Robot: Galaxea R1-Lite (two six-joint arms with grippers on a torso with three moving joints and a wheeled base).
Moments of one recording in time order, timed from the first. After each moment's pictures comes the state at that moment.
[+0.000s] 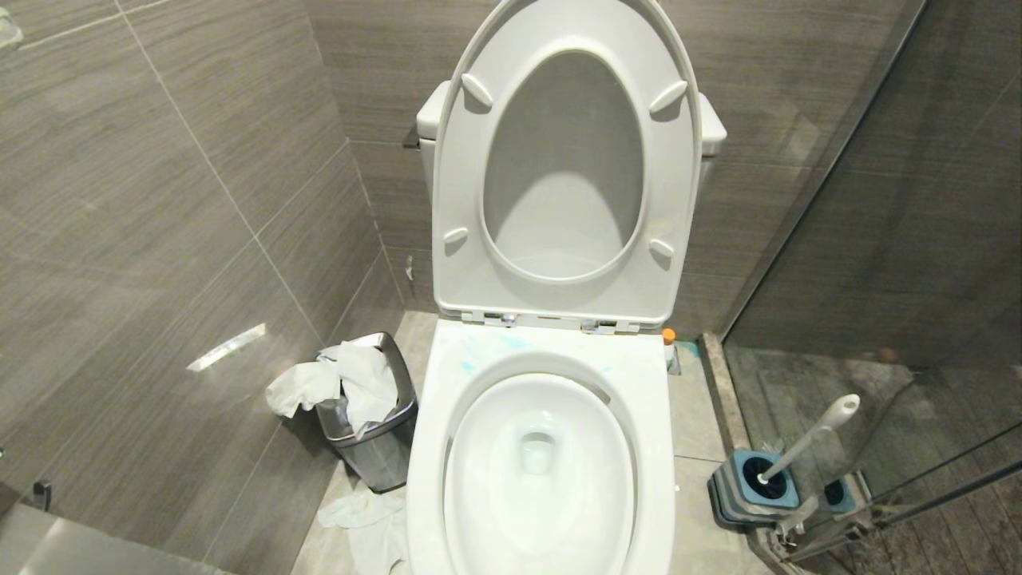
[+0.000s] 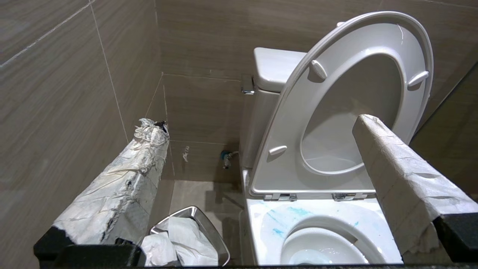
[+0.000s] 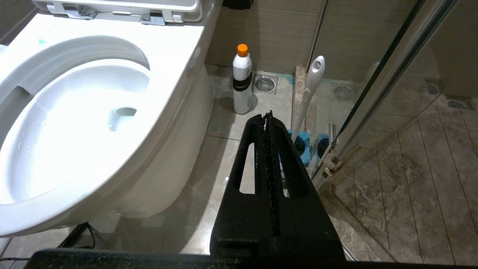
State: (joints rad) left arm -0.20 0.94 -1.04 -0.17 0.00 -0.07; right arm 0.00 0.00 0.00 0.00 0.00 0.05
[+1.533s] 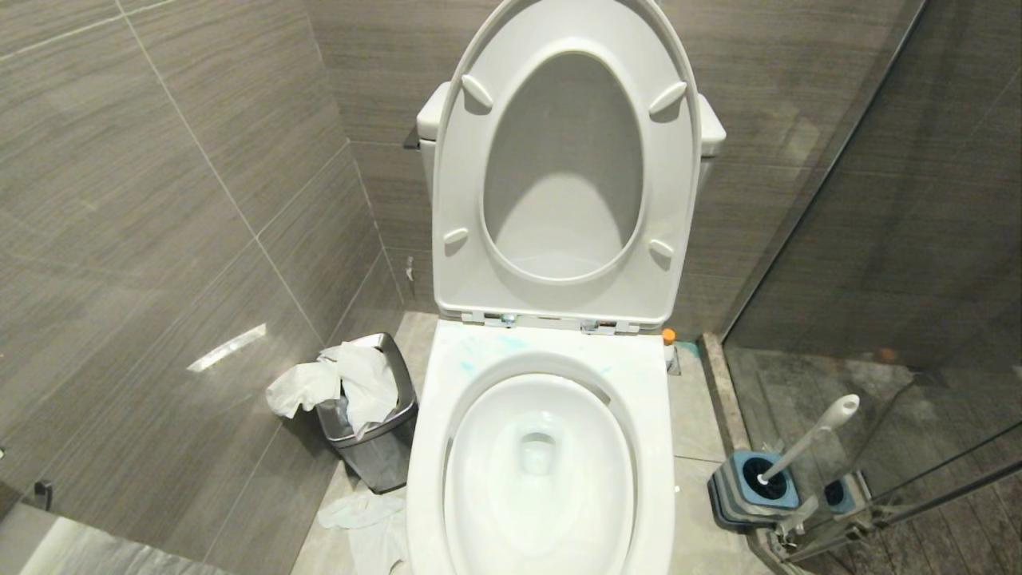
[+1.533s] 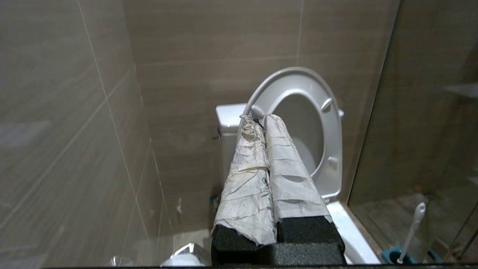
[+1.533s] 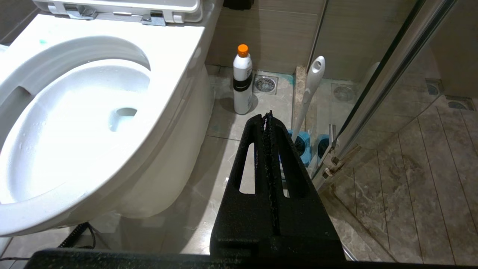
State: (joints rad) left arm -0.10 0.46 -1.19 0.22 -0.25 -0.02; right arm 0.00 0.00 0.00 0.00 0.00 0.05
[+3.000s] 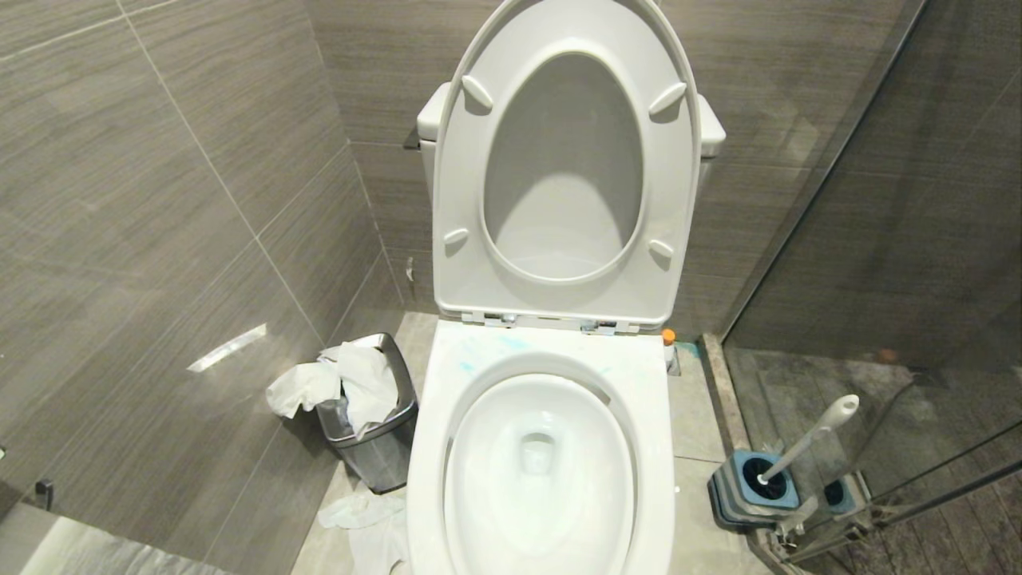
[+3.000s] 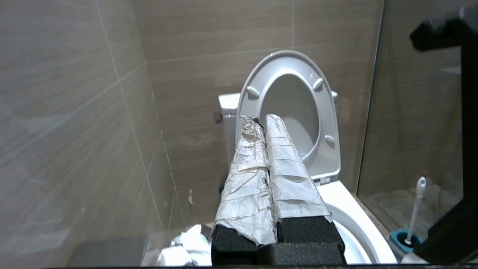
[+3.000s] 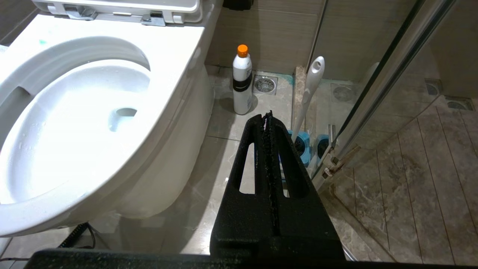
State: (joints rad) left arm 0.00 0.03 -1.01 0.41 -0.30 -0.02; right arm 0.00 0.00 0.00 0.00 0.00 0.05
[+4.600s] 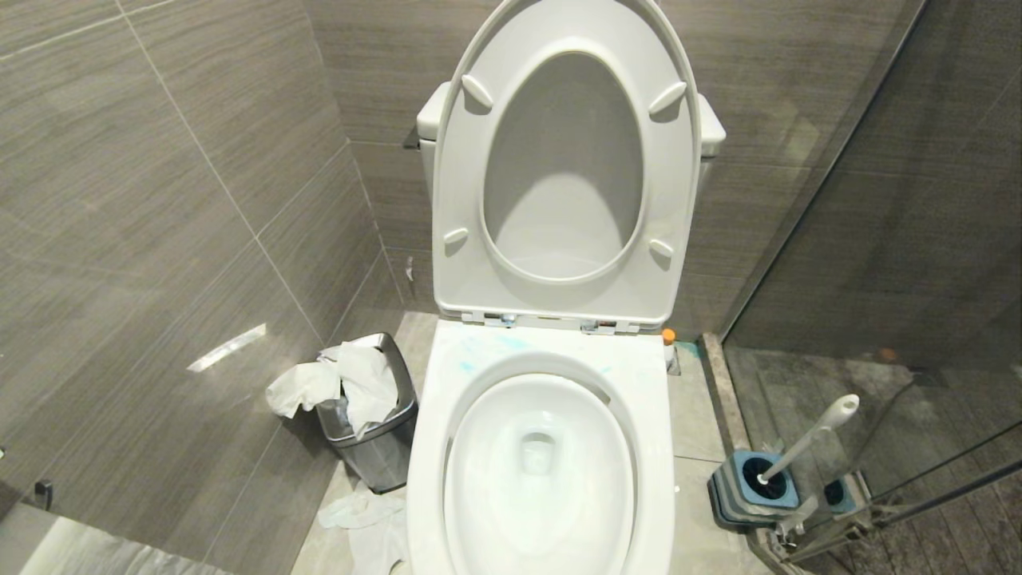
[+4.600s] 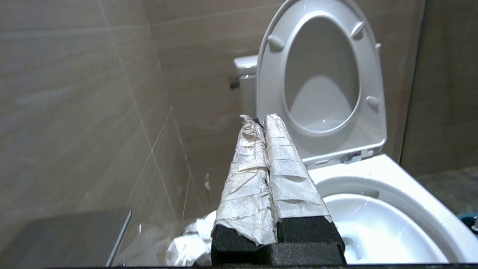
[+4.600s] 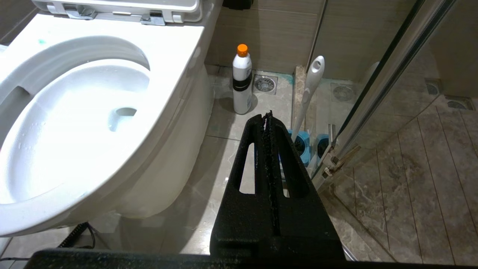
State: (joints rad) left arm 0.00 0.00 -0.12 -0.43 -0.26 0.06; right arm 0.00 0.00 0.00 0.00 0.00 0.05
